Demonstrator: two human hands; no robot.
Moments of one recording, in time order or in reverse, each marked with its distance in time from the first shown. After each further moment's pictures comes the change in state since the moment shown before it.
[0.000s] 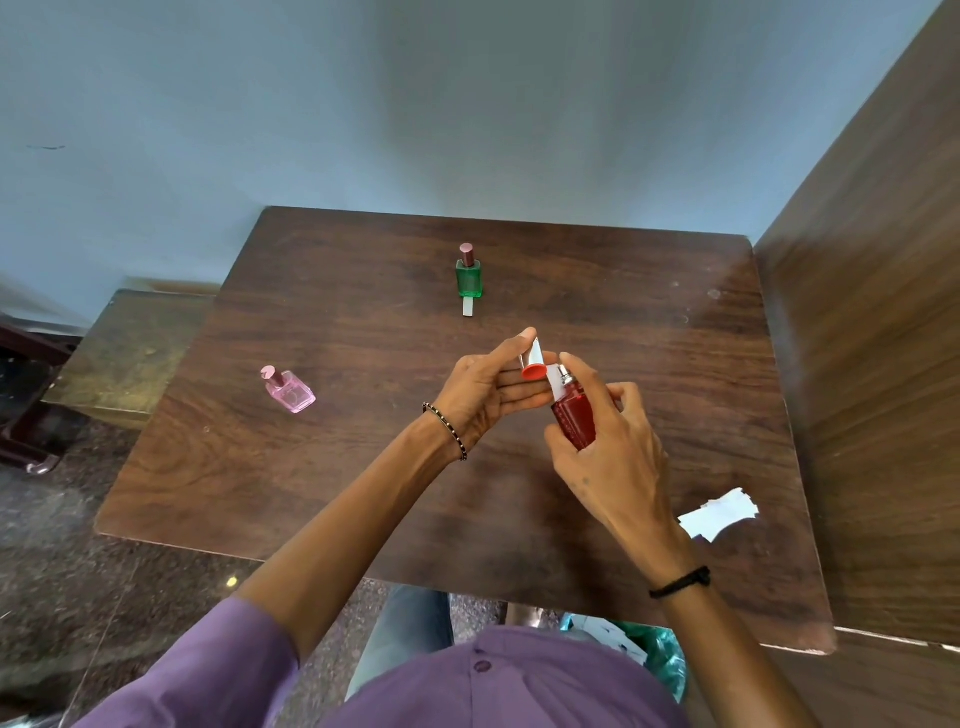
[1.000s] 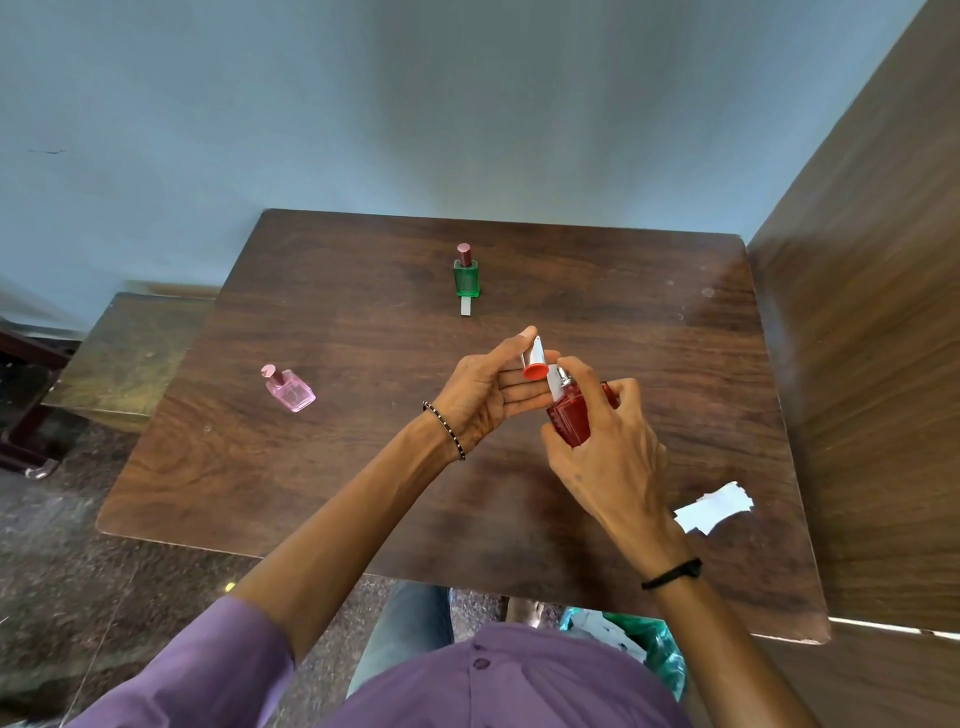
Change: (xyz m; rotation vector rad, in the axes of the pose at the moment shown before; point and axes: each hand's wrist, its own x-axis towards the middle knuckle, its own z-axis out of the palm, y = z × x) left_hand -0.007 -0.001 0.003 -0.027 -0.033 -0.030; right_hand -0.006 -0.007 -0.004 -0.090 0.026 -0.010
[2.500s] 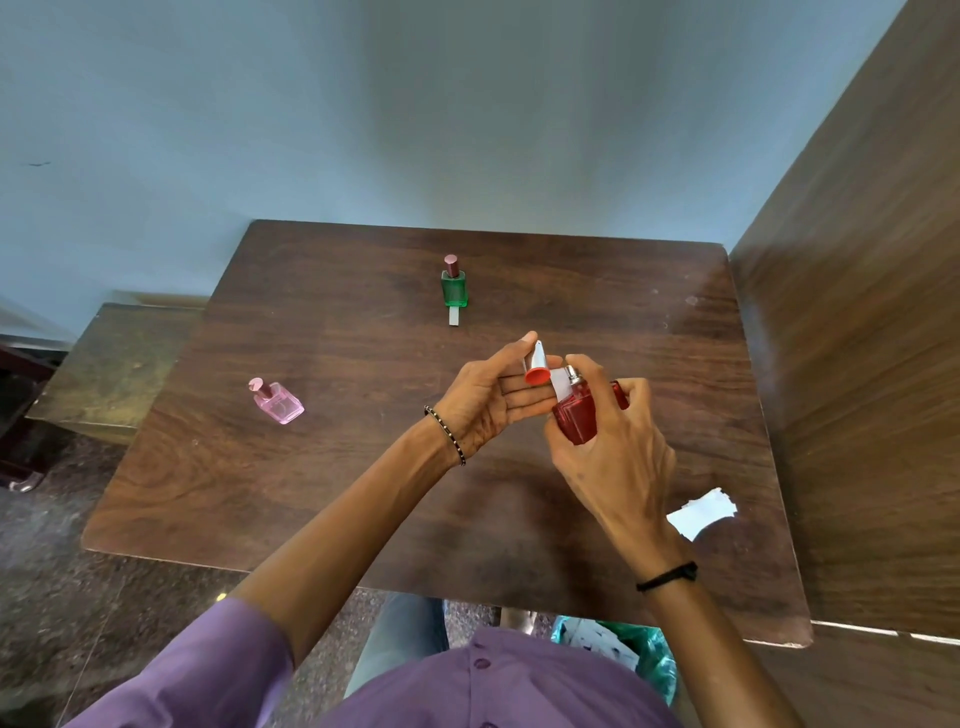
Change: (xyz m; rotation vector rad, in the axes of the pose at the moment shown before) left_hand 0.005 0.005 0.017 -0.030 -0.043 -0.033; right_hand 0.005 0.005 -0.013 -0.024 0.123 0.047
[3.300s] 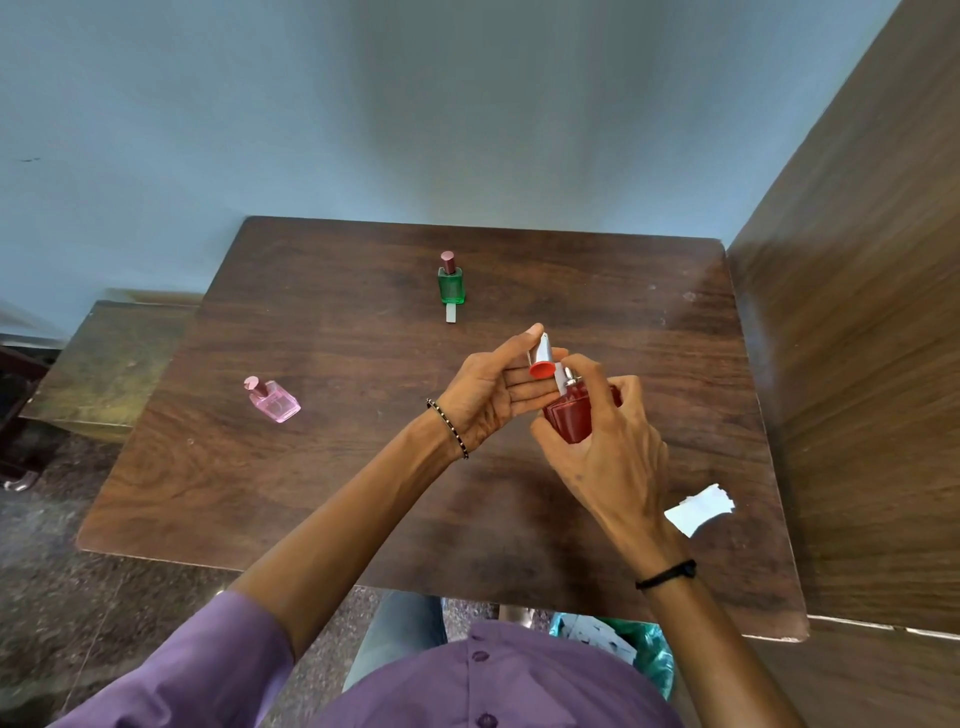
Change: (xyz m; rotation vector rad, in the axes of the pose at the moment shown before) left_hand 0.002 0.004 0.005 0.013 -0.039 0.005; right_hand 0.002 0.000 0.001 0.050 -0.042 -0.028
